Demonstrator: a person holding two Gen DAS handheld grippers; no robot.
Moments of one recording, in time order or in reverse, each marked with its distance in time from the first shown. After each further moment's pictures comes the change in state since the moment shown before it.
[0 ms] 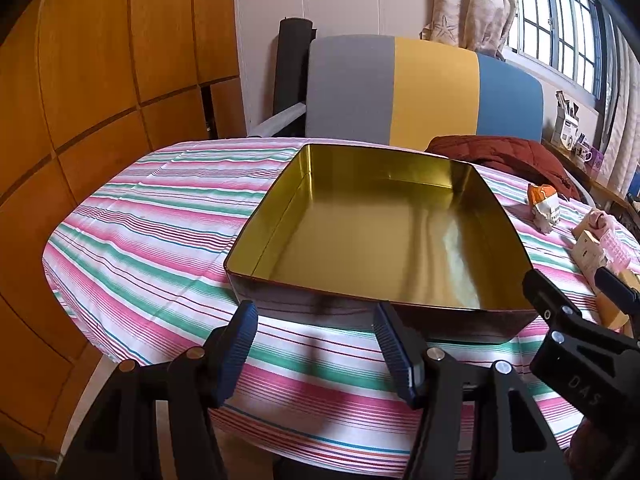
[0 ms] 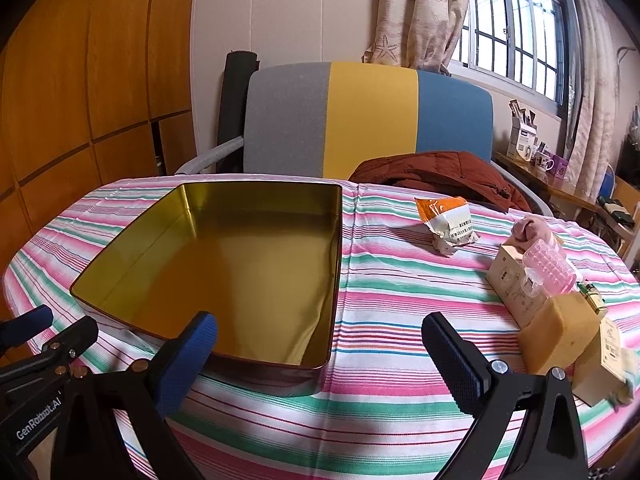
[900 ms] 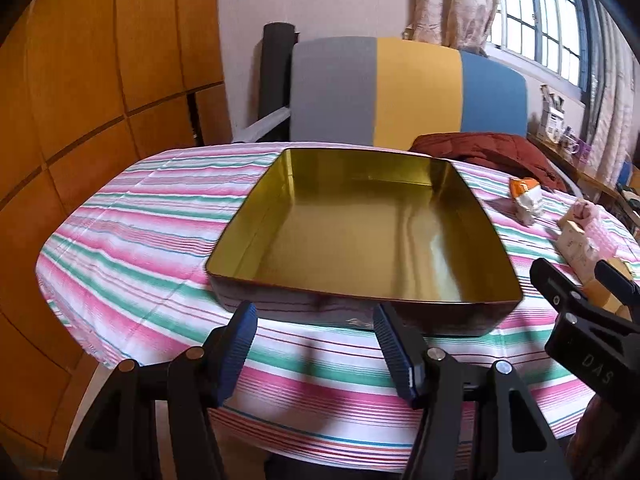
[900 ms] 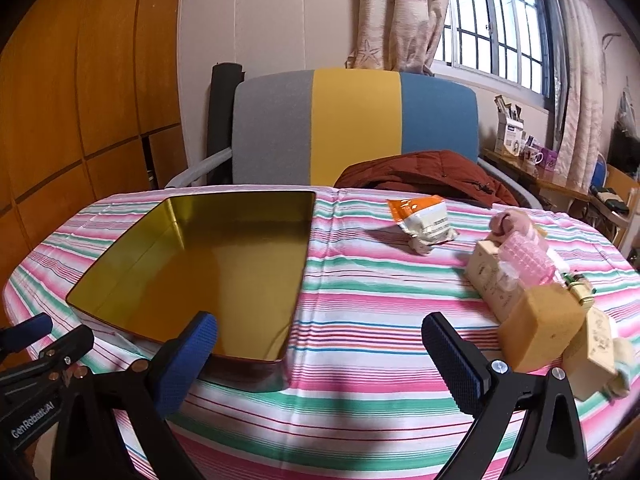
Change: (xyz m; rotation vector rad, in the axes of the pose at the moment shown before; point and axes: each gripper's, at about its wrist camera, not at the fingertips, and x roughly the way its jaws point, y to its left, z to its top) left arm -0.012 -0.019 -0.002 0.044 -0.021 -0.071; right arm -0.014 -0.031 -0.003 0.039 -0.033 -0.020
